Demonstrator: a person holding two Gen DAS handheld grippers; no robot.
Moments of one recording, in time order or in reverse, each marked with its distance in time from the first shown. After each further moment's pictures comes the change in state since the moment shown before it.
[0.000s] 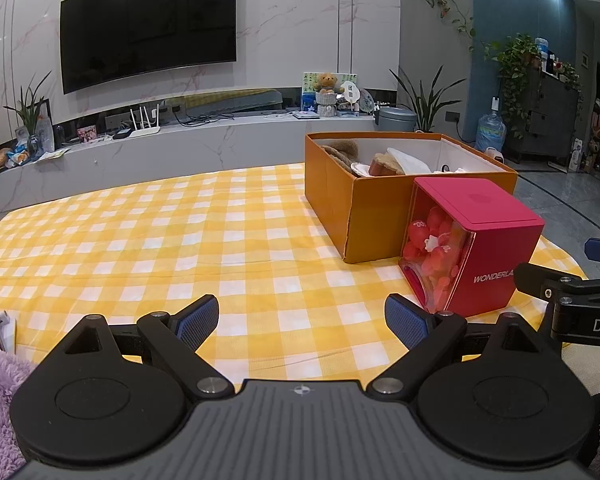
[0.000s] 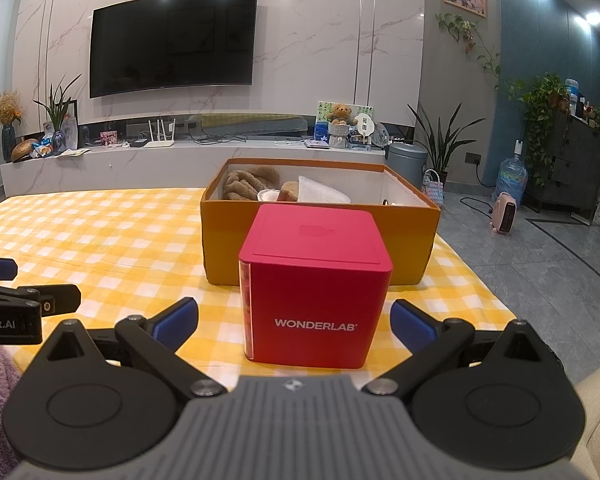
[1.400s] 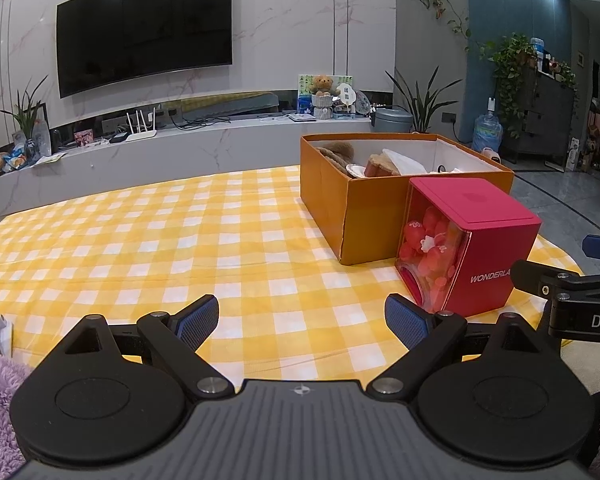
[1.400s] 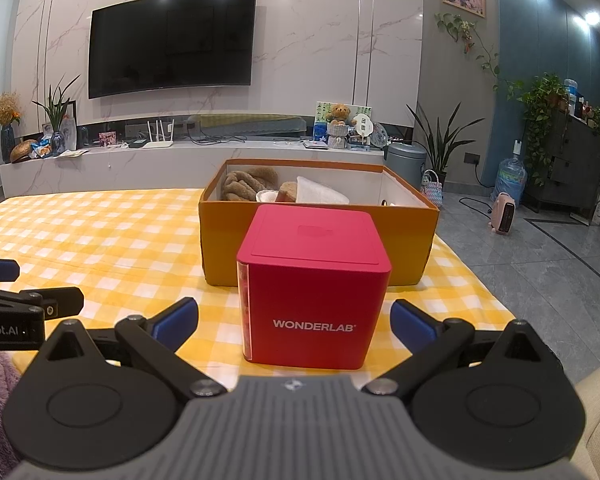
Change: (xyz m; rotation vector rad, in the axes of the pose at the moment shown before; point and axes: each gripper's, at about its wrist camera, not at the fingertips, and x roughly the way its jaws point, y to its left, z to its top) left arm 0.002 -0.003 0.000 0.010 -0.007 -0.003; right arm -0.001 0.000 0.000 0.000 -0.001 0.000
